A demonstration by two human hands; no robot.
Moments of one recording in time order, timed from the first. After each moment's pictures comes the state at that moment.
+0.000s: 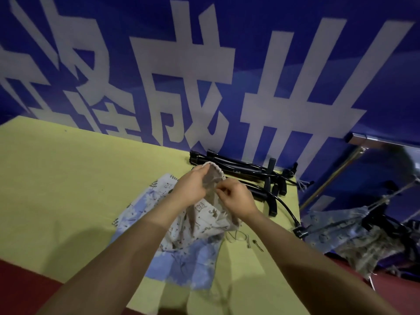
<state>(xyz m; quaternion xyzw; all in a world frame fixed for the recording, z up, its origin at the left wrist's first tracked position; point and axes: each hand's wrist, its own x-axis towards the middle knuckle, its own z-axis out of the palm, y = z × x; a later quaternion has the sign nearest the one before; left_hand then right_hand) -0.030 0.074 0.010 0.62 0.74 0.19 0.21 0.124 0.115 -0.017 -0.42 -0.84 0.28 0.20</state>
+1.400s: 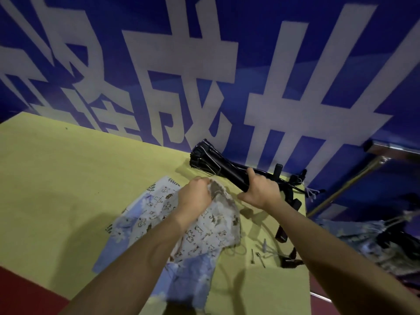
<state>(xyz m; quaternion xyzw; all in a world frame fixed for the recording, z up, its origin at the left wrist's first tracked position) -0.008 0.104 -0.005 0.54 0.82 0.13 0.16 0.153 0.202 -0.015 -0.48 -0.87 0.10 0.00</state>
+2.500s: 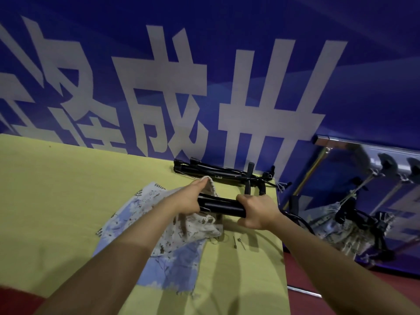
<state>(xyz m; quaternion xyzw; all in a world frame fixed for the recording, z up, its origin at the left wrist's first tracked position) 0.013 0.066 0.027 0.64 0.69 0.08 0.33 0.234 0.122 0.000 -0.36 -0.93 0.01 -0.03</state>
